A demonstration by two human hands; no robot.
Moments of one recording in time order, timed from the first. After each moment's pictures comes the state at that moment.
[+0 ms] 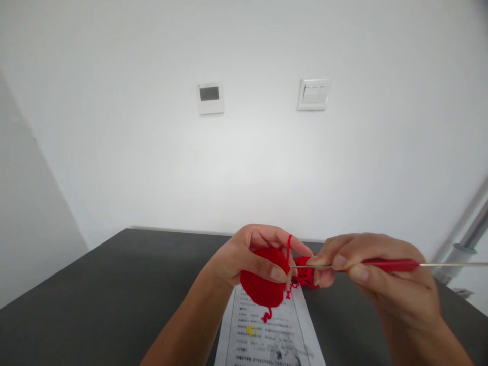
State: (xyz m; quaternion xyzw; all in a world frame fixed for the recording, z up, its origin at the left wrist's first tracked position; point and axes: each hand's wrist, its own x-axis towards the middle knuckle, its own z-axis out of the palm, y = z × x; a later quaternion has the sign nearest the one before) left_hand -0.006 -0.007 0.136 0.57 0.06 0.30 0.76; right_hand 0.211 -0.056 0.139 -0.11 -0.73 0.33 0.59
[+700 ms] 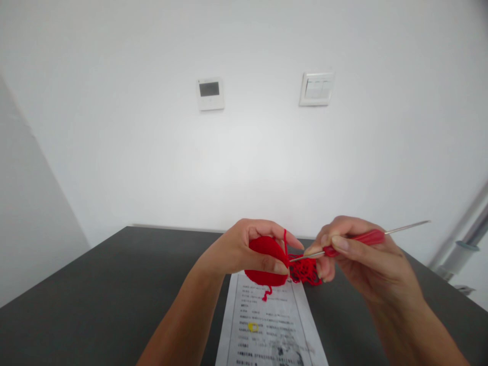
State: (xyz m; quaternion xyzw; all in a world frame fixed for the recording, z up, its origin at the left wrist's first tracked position) left_hand -0.020 -0.009 0.144 0.67 0.22 0.34 0.63; right_hand 0.209 -0.042 0.132 -0.16 -0.64 0.50 0.56
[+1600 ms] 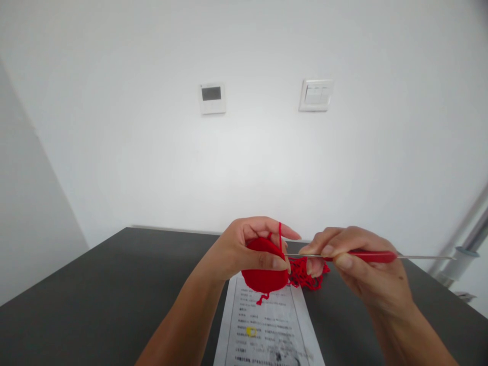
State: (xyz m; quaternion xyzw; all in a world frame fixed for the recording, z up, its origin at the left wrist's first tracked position) left_hand -0.018 -0.015 0.144 0.62 0.15 0.38 0.67; right_hand 0.202 -0.042 0.129 -0.07 -0.70 0.38 0.60
